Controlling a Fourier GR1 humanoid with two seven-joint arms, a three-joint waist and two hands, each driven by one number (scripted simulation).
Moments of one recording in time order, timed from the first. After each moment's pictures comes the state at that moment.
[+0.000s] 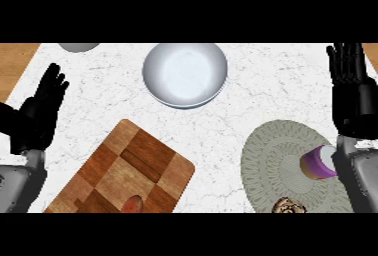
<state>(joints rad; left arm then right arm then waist) -0.25 0.46 -0.09 -1.47 0.25 0.29 0.11 -0.36 -0.35 0.03 -1.54 -0.16 -0.26 -0.15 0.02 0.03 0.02</state>
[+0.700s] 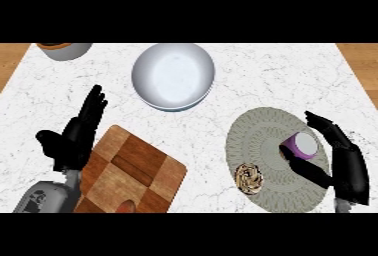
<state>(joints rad) -0.17 0.33 -0.22 -1.51 0.22 0.28 0.05 0.05 -0.34 0.13 -1.62 0.01 -0.40 -0.14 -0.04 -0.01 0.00</state>
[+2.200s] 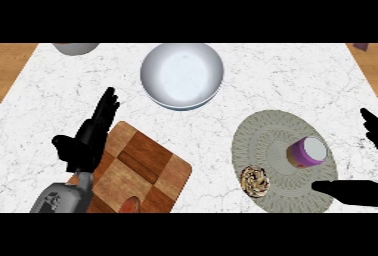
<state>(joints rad) -0.16 0.23 -0.21 -1.52 0.14 0.22 0.04 0.09 -0.58 0.04 -2.03 0.15 -0.13 0.76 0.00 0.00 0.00</state>
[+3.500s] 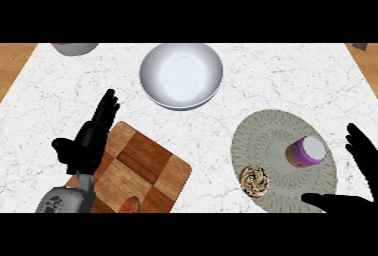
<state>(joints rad) -0.13 0.14 -0.12 -1.54 0.03 0.13 0.06 0.20 -0.27 -0.09 -2.01 0.13 0.04 0.54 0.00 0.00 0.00</state>
